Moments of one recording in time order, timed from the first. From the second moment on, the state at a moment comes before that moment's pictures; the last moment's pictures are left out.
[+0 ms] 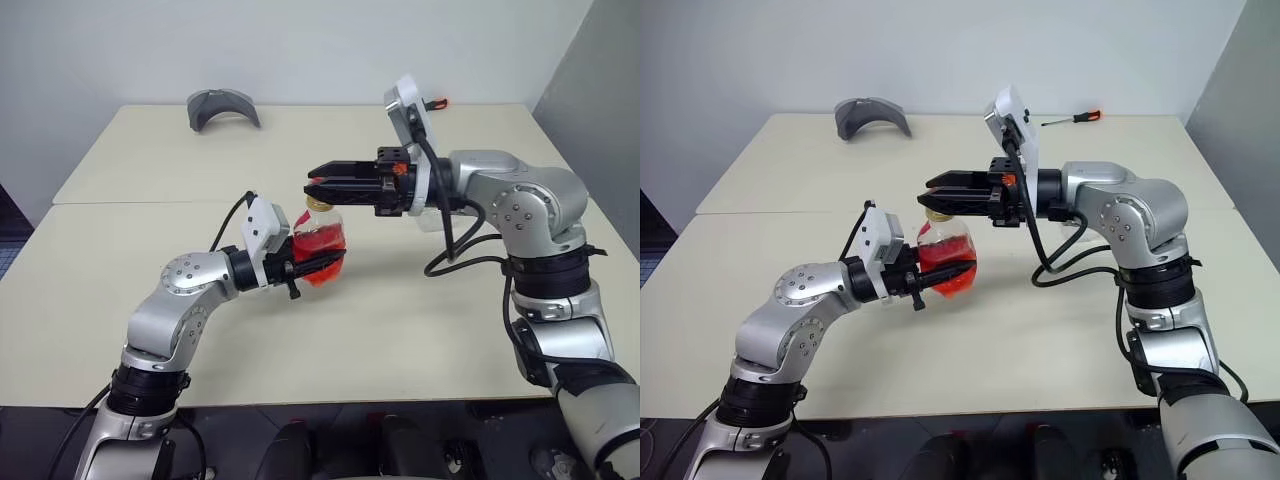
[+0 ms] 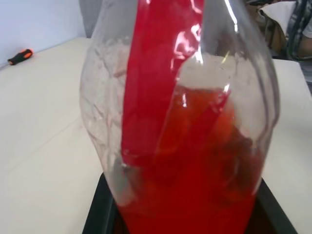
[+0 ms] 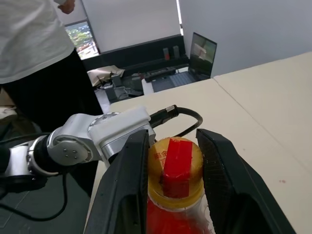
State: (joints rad) left arm -0.39 0.53 -0.04 -0.29 -0.47 0.48 -0.90; right arm -1.04 -0.41 0.09 -0.05 0.73 0.99 0.92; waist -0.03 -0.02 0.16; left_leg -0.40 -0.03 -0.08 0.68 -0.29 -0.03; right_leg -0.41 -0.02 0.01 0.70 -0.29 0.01
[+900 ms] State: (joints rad) left arm -0.46 0.48 -0.09 -0.15 -0.44 0.40 -0.95; right arm -0.47 -0.55 -0.13 -0.36 0.57 0.96 0.47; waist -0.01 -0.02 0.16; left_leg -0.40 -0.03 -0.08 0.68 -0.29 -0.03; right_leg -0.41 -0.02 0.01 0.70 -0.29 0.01
